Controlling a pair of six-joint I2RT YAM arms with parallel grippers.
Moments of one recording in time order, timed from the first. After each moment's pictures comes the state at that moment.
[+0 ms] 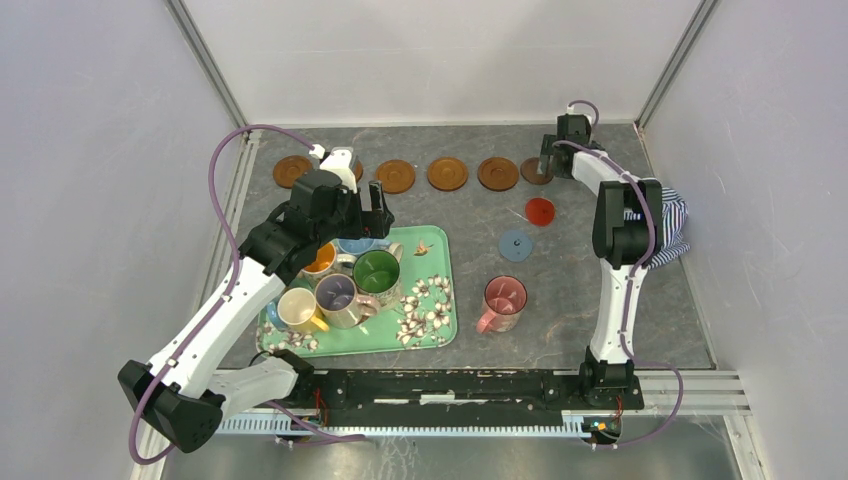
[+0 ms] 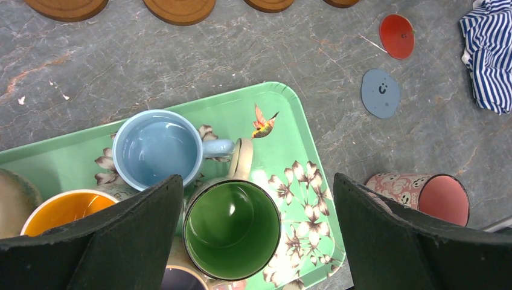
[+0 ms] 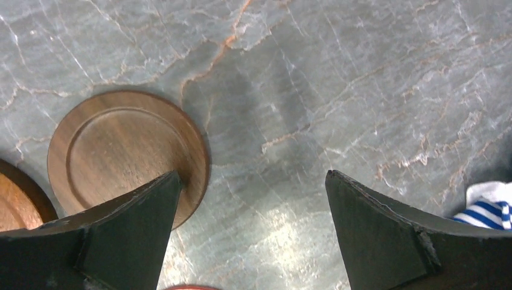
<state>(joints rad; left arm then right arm) -0.53 1.07 1.13 -0.62 -0.10 -0.36 0.03 2.23 1.68 -0.30 0.31 0.16</state>
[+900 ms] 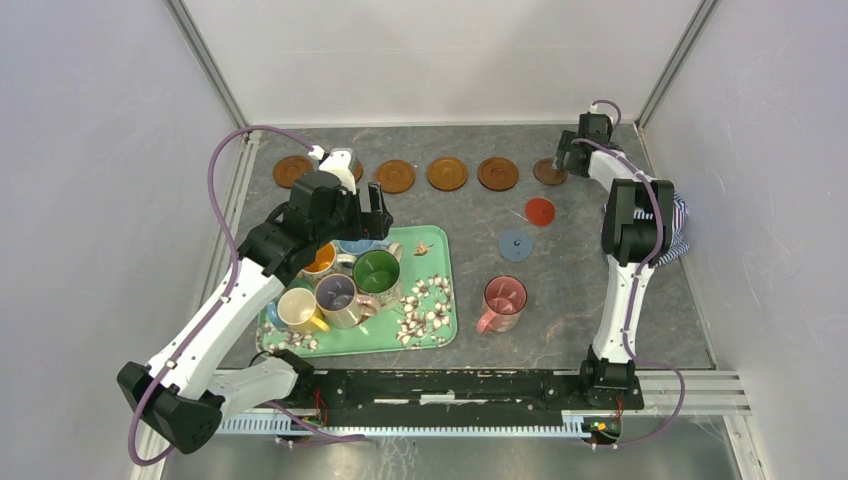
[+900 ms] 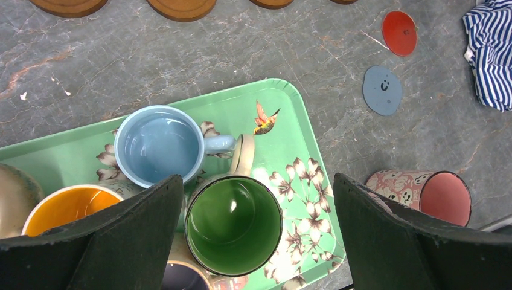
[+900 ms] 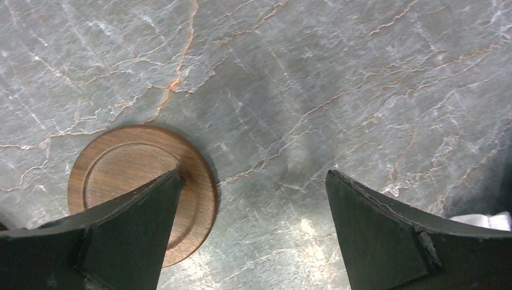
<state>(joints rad) -0.53 1.07 1.13 -0.63 -0.10 -0.36 -0.06 2.28 1.74 -0.27 0.23 0.20</state>
